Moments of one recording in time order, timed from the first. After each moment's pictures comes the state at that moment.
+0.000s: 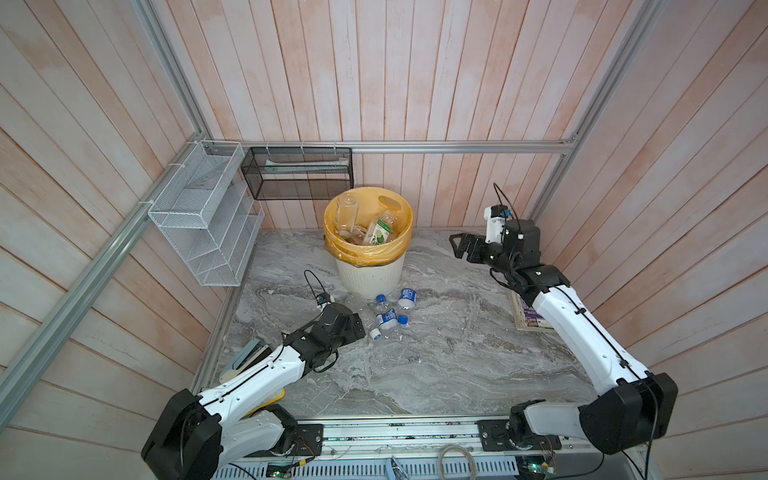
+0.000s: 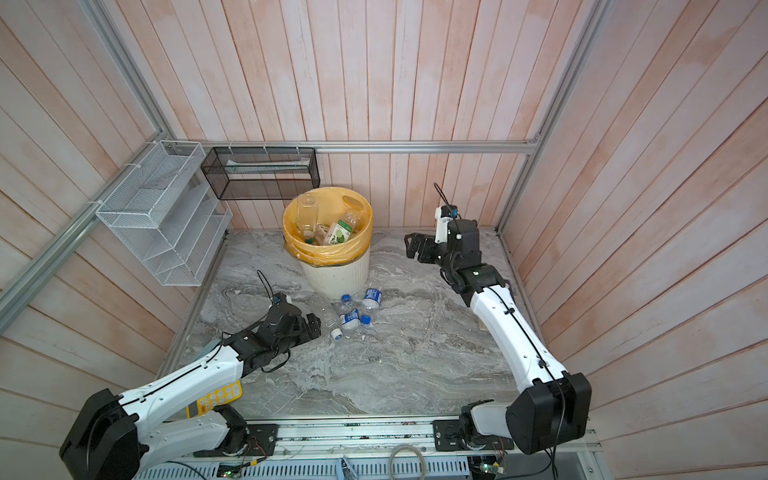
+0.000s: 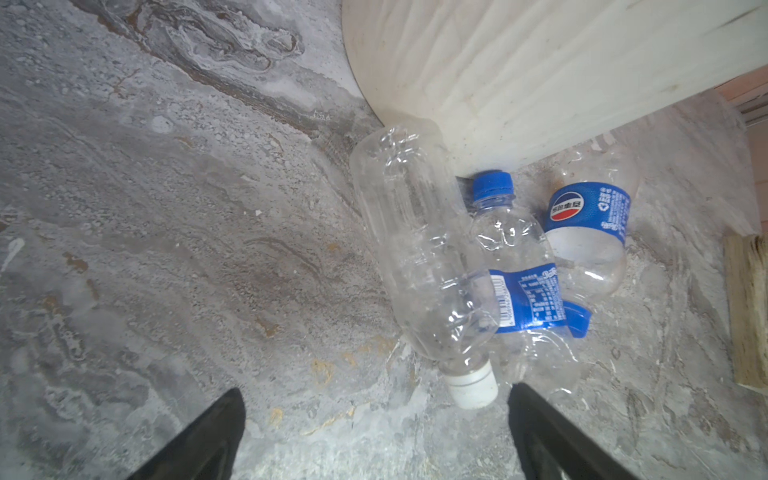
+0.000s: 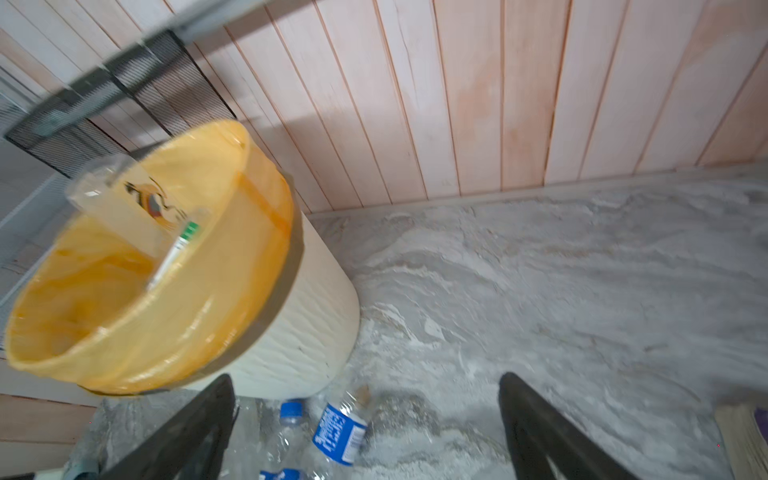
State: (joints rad) left arm -0.64 1.15 0.63 -0.34 -0.21 -0.83; right arm 0.27 1.31 1.17 -0.32 -0.15 0.36
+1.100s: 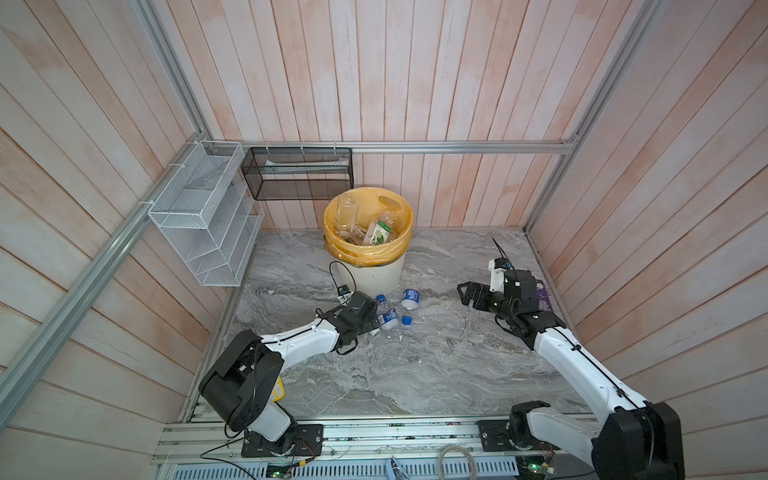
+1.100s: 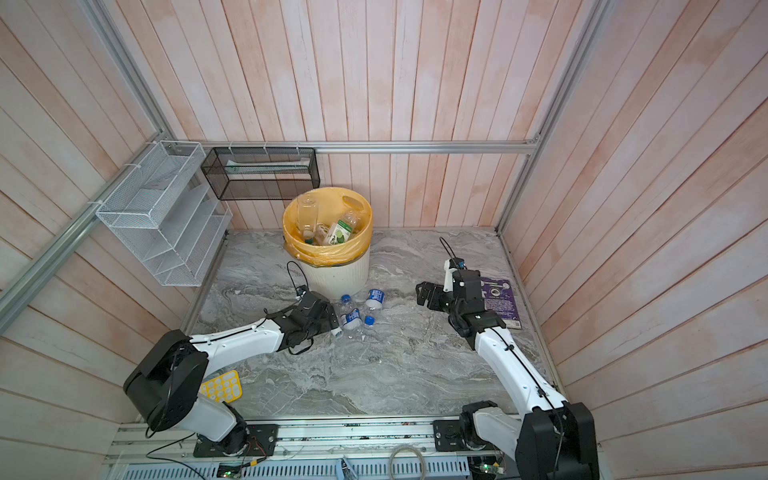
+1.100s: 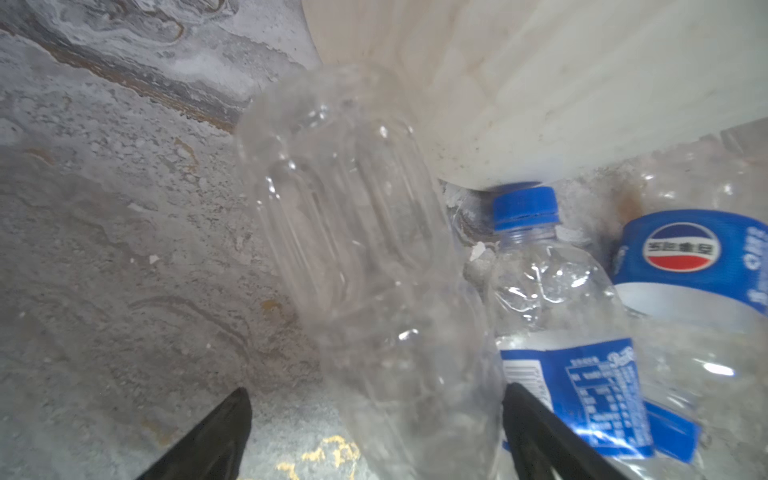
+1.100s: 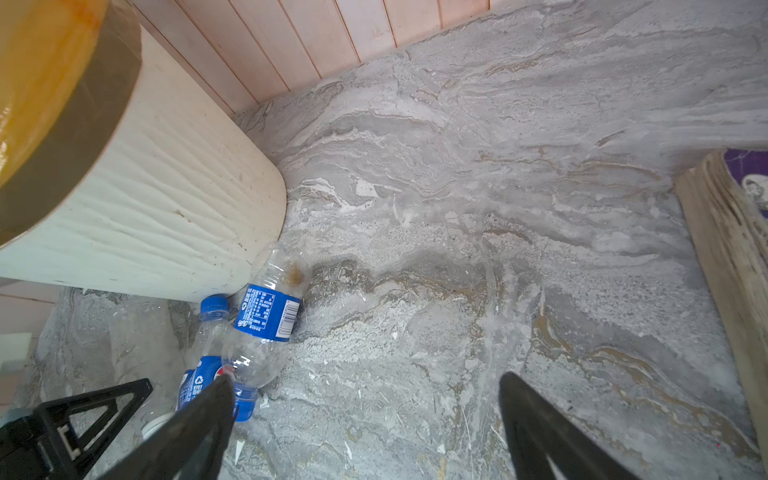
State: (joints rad) left arm -0.66 1.56 0.81 -0.25 -0.27 -0.86; right arm 0.21 1.12 0.73 -0.23 -0.16 0.40
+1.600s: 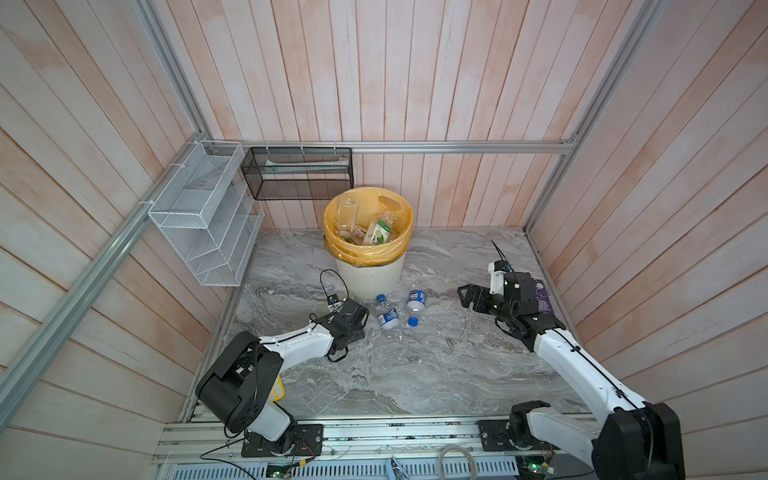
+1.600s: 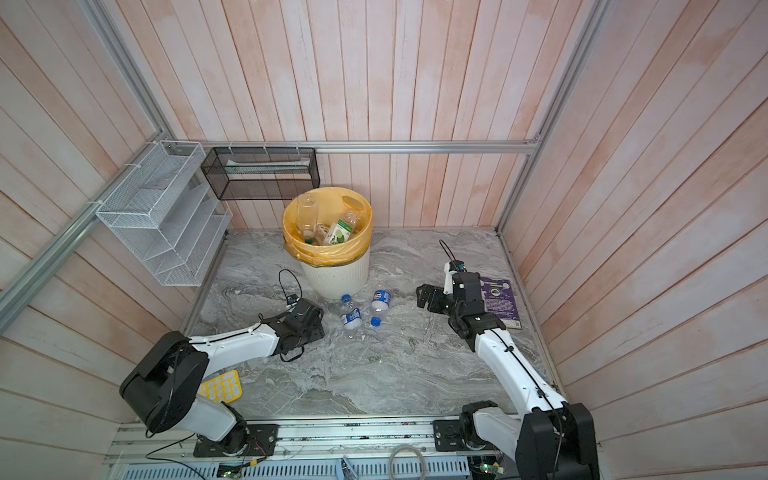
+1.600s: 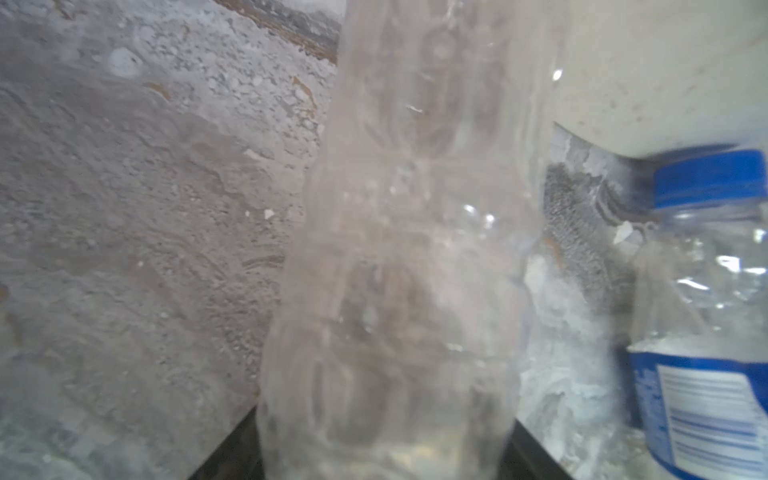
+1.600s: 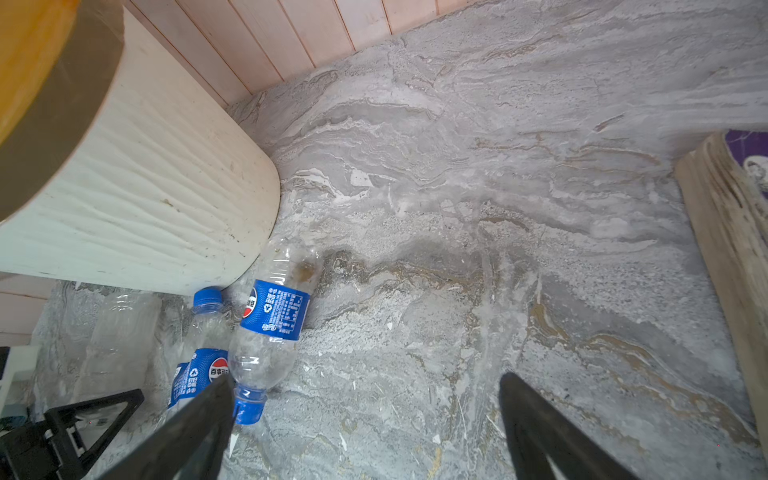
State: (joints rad) left arm -0.61 1.51 0.70 -0.28 -0.29 -0.86; right arm 0.20 1.12 0.72 -0.23 -0.16 0.40
